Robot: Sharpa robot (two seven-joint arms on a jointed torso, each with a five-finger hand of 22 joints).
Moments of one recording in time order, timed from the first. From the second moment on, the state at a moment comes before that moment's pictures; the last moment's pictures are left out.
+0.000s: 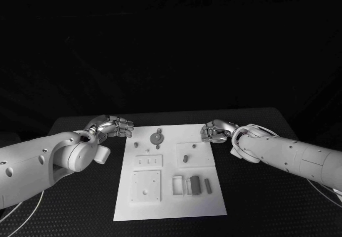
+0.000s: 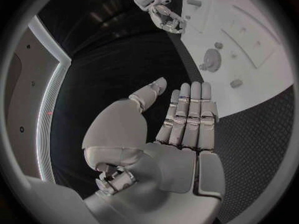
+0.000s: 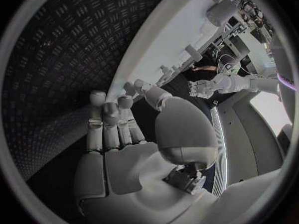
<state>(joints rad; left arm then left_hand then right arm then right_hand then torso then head) 1.34 -0.76 -0.19 1.31 -0.16 -0.25 0.15 1.09 -0.08 0.56 -0.28 0.11 0.79 0.19 0.48 0.31 1.10 0.14 0.17 0.21 0.96 0.12 0.27 0.77 0.03 0.91 0.02 0.12 0.82 1.16 -0.71 -0.09 0.99 -1.13 -0.28 0.20 1.11 -0.13 0.59 -0.21 0.19 0.79 0.15 0.28 0.51 0.98 0.06 1.06 1.08 1.02 -0.05 1.51 0.91 0.25 0.98 0.04 0.96 1.31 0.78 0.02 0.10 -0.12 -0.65</state>
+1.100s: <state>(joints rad) 1.34 -0.76 -0.19 1.31 -0.16 -0.25 0.15 1.09 -0.08 0.56 -0.28 0.11 0.79 0.19 0.48 0.31 1.10 0.14 0.17 0.21 0.96 0.12 0.27 0.77 0.02 0.91 0.02 0.12 0.82 1.15 -0.71 -0.09 0.98 -1.13 -0.29 0.21 1.10 -0.07 0.59 -0.24 0.19 0.81 0.14 0.34 0.56 1.00 0.04 1.08 1.07 1.04 -0.08 1.53 0.91 0.26 0.99 0.04 0.98 1.31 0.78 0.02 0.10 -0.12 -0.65</state>
